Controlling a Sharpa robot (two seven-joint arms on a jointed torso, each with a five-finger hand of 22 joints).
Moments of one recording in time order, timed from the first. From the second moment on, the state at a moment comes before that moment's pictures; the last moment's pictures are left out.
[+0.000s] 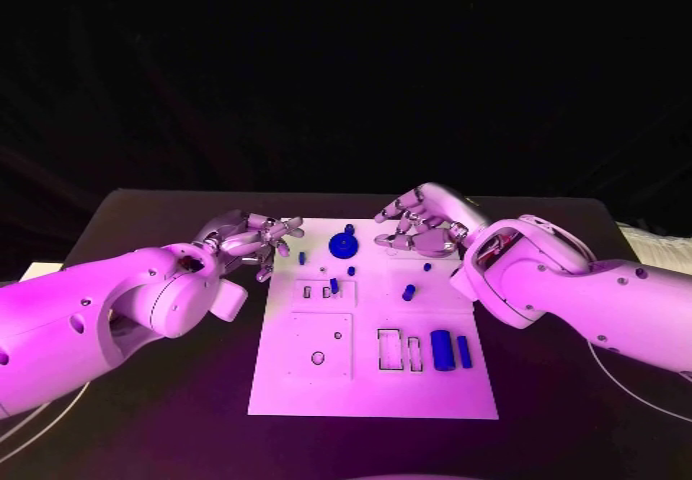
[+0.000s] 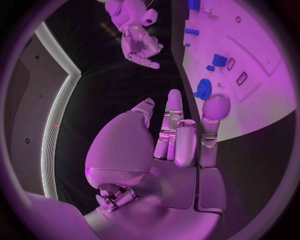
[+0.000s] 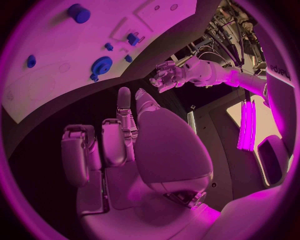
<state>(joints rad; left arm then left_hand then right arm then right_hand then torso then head) 1.22 -0.85 0.01 1.58 -0.40 -0.28 -0.04 1.21 -0.09 0.15 0.27 0.14 1.09 0.09 0.22 0.17 1.26 0.02 0.71 0.53 1.47 -0.05 1.46 1.30 0.11 1.37 0.06 1.14 0.92 1.11 -0.97 0.13 1.78 -1.29 -0.51 -0.16 1.46 -0.09 0.05 0.26 0.22 1.03 0.12 0.12 0.08 1.37 0.03 0.39 0.52 1.47 -0.03 1.32 1.22 0.02 1.47 0.08 1.50 1.31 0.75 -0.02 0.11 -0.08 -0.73</state>
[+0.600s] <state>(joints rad) 1.33 -0.65 -0.01 1.43 -0.88 0.10 -0.56 1.15 0.00 -0.07 0.29 0.12 1.05 0.05 0.46 0.45 1.35 -0.02 1.22 1.12 1.47 -0.07 1.57 1.31 0.06 1.46 0.03 1.45 1.31 1.11 -0.99 0.13 1.73 -1.07 -0.59 -0.14 1.40 -0.07 0.01 0.27 0.24 1.05 0.12 0.12 0.10 1.34 0.03 0.84 0.99 1.47 -0.04 1.37 1.29 0.02 1.47 0.07 1.52 1.31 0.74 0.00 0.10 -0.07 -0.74</state>
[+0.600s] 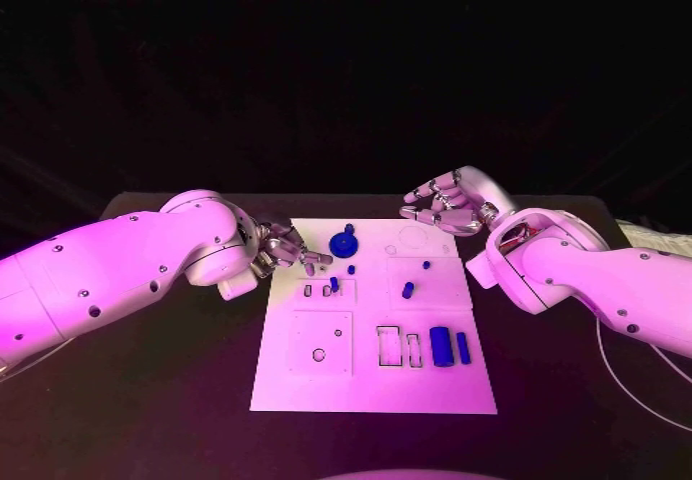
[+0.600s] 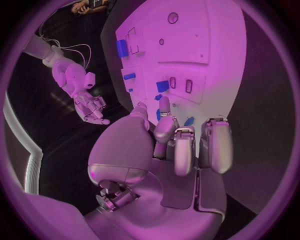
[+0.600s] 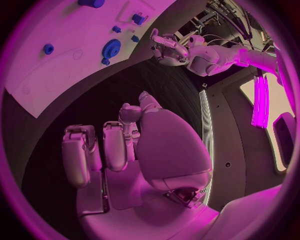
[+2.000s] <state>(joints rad) 1.33 -0.47 -0.03 1.26 -1.03 0.24 -0.65 1.16 0.05 -0.17 0.29 0.05 1.01 0.03 0.53 0.59 1.36 -0.03 1.24 1.17 1.47 -0.08 1.57 1.31 0.05 1.47 0.03 1.47 1.31 1.11 -0.97 0.12 1.71 -1.05 -0.57 -0.20 1.40 -0.07 0.00 0.27 0.24 1.04 0.12 0.12 0.10 1.31 0.03 0.81 0.96 1.47 -0.04 1.37 1.27 0.02 1.47 0.08 1.51 1.31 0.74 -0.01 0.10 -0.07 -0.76</state>
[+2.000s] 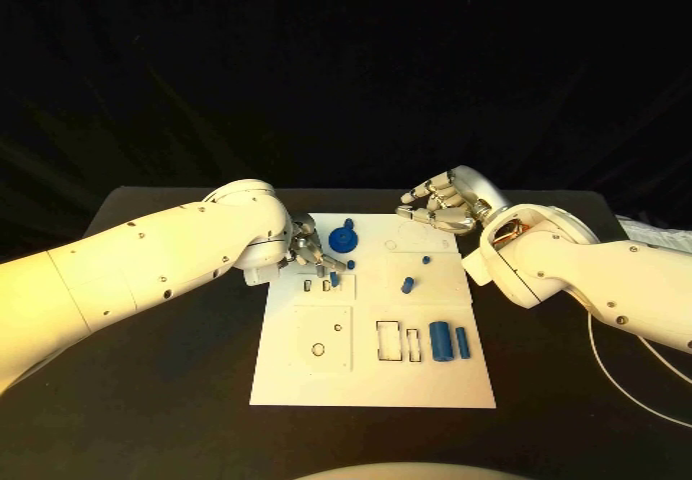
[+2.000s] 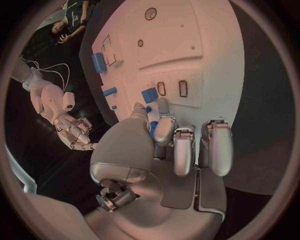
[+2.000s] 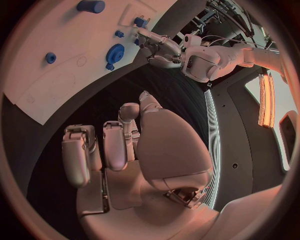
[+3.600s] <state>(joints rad) 1.32 -0.45 -0.03 1.26 -1.03 0.29 -0.65 1.32 0.08 -0.11 0.24 0.07 0.99 0.03 0.54 0.65 1.36 -0.03 1.24 1.18 1.46 -0.08 1.57 1.31 0.05 1.47 0.03 1.47 1.31 1.11 -0.95 0.12 1.70 -1.05 -0.56 -0.20 1.40 -0.07 0.00 0.27 0.25 1.04 0.12 0.12 0.11 1.30 0.04 0.79 0.96 1.47 -0.04 1.36 1.27 0.02 1.47 0.08 1.51 1.31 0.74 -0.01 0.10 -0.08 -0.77</state>
